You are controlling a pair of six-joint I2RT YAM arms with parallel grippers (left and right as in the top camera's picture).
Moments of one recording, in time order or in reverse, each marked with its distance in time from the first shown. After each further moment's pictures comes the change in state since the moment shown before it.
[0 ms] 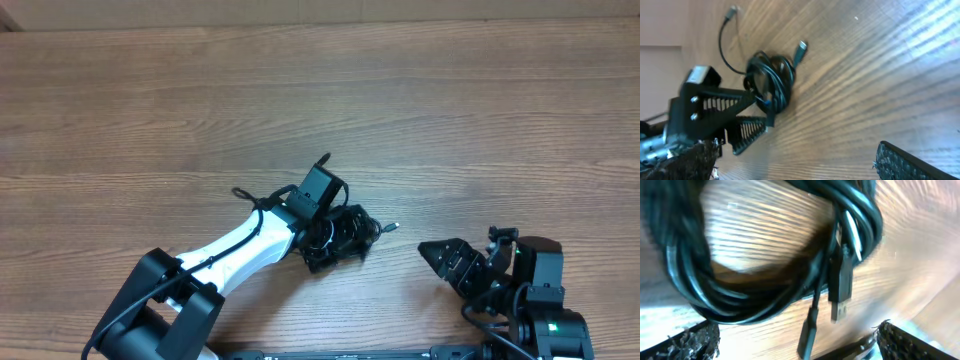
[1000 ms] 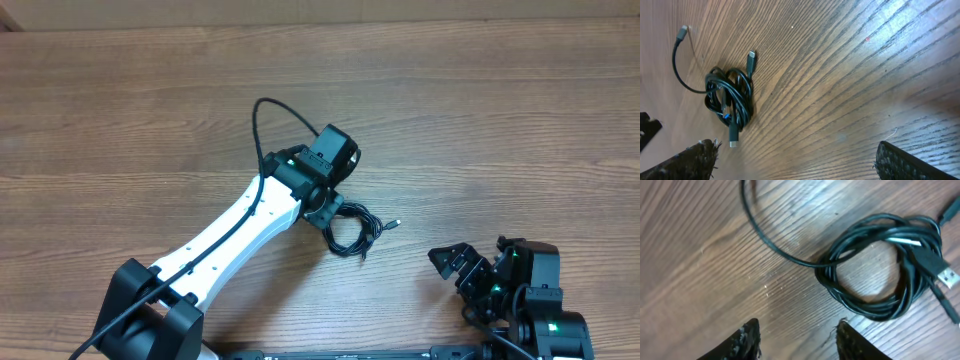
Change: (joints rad) left arm 0.001 0.003 0.396 -0.529 -0.605 1.147; right arm 0.000 0.000 0.000 -0.090 0.165 0.066
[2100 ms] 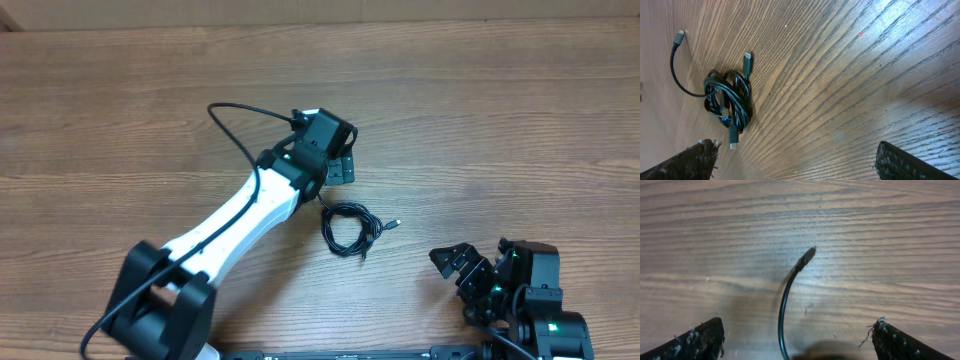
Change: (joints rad) left arm 0.053 0.067 -0.030 0.361 -0.103 -0.665; right arm 0.000 0.000 0.000 -0.011 0.006 0.035
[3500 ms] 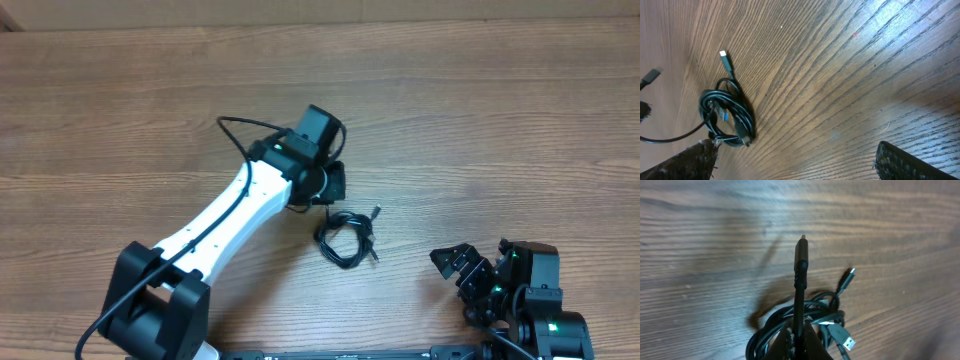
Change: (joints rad) left arm 0.032 -0.007 0.047 -0.225 0.389 0.048; right arm 0.000 0.000 0.000 -0.007 0.012 0.000
